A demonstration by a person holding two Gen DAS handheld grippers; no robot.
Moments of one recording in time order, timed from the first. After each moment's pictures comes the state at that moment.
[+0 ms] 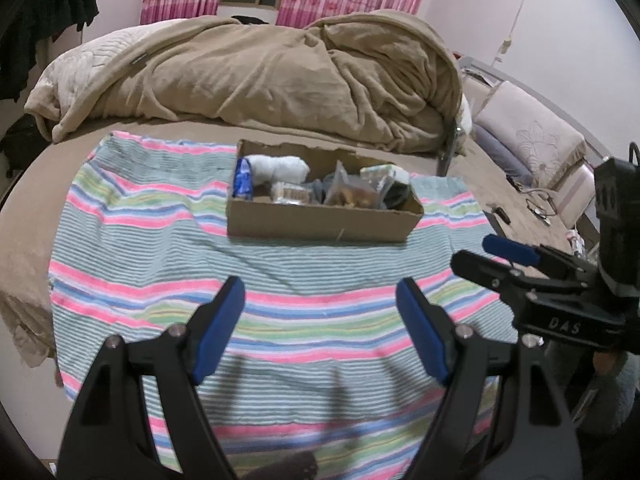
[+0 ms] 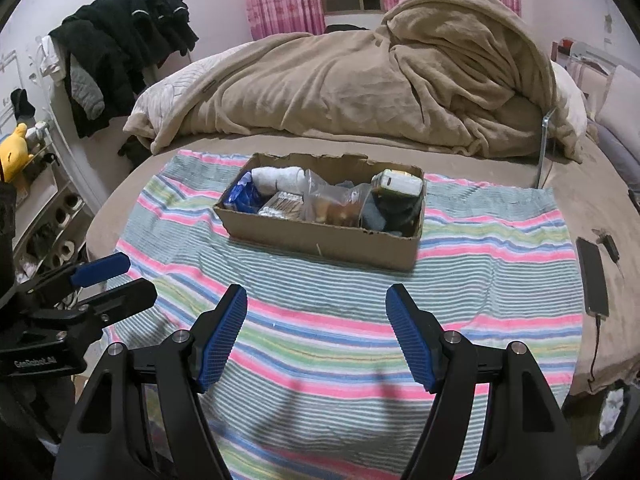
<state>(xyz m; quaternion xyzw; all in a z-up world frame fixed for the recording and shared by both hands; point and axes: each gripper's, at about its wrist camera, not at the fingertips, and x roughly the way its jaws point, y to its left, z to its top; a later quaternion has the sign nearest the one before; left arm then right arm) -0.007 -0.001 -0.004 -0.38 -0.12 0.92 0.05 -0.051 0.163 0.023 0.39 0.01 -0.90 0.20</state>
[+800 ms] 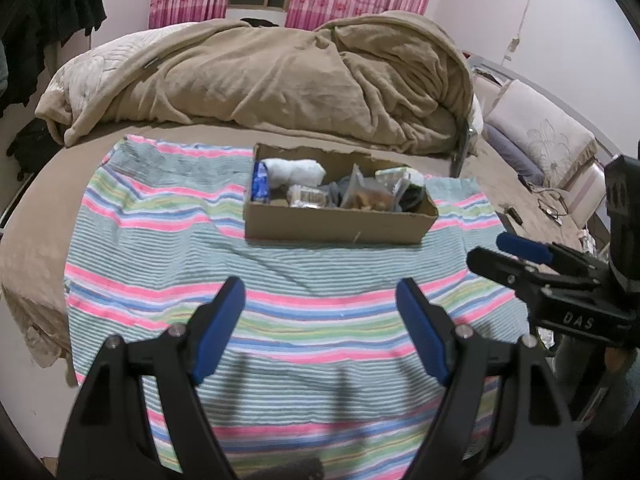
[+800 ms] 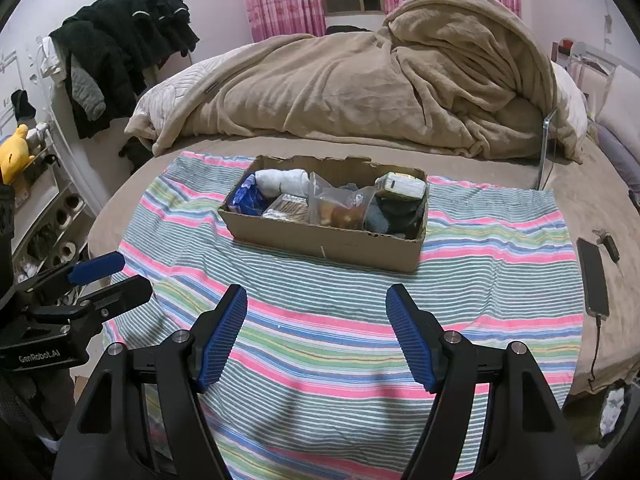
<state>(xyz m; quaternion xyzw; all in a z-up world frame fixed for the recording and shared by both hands) -0.010 -0.007 0.000 -0.38 -0.10 0.92 0.03 -0.052 0.159 0.027 0.39 0.01 -0.90 0.20</state>
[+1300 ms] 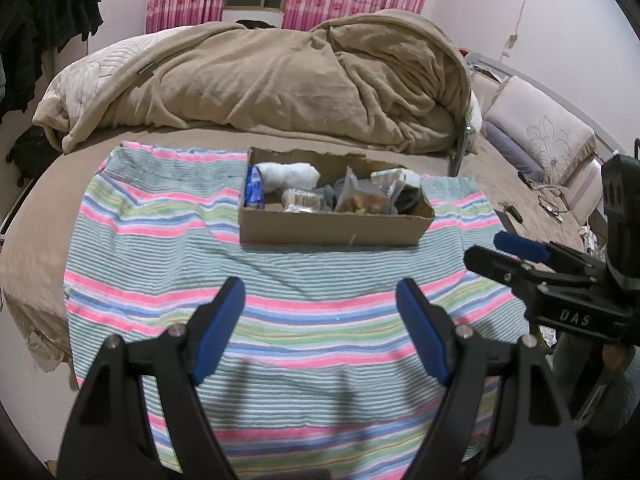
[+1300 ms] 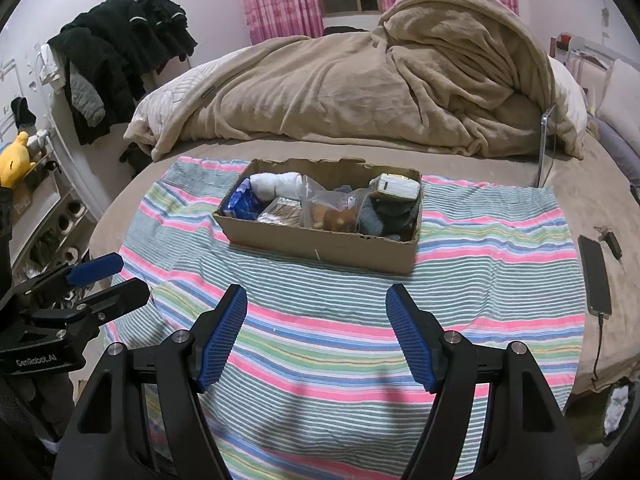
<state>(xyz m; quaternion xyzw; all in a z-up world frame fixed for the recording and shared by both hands) -0.014 0.001 0.004 -0.38 -0.10 0.92 0.03 -0.057 0.169 0.026 0.39 0.00 -0.90 0.20</state>
